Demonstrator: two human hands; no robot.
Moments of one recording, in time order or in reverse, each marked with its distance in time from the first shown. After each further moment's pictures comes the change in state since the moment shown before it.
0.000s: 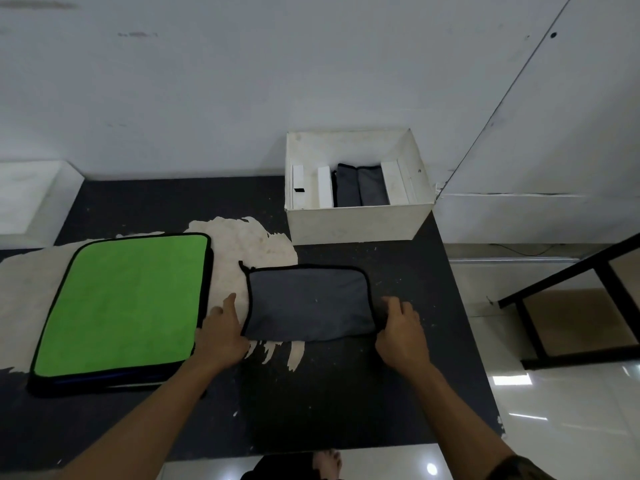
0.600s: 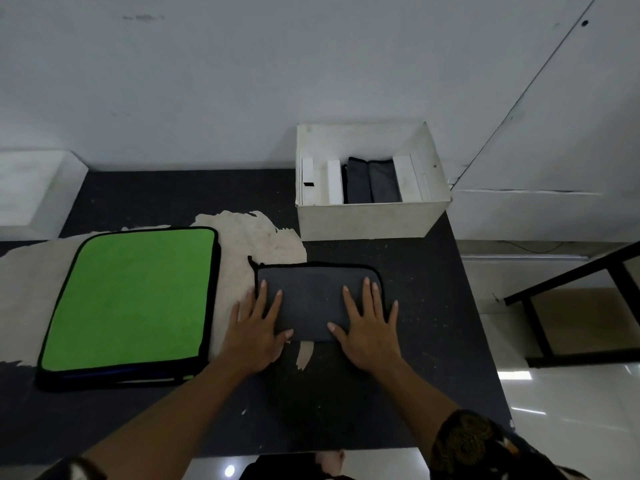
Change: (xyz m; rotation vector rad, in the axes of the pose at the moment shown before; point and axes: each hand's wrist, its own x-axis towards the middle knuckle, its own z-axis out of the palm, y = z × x) left_hand 0.004 0.013 0.030 0.364 0.051 0.350; right_hand 0.013 -0.035 0.059 -0.408 -0.138 -0.214
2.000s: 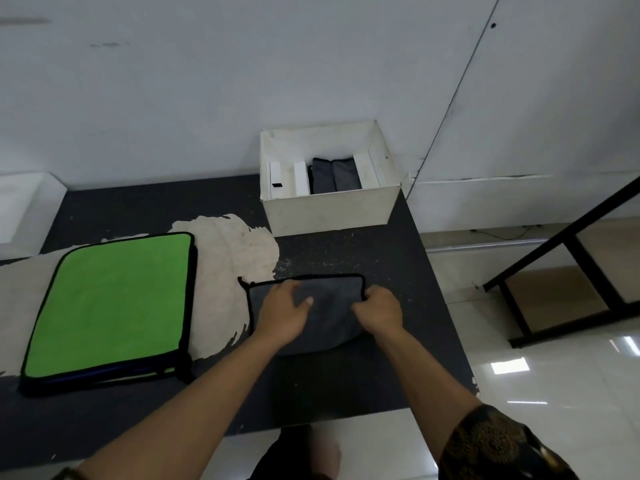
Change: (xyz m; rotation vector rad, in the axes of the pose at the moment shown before) left_hand -0.013 0.110 -0.047 -0.733 0.078 -0.139; right_hand -0.039 0.037 -0.061 0.692 0.040 0.456
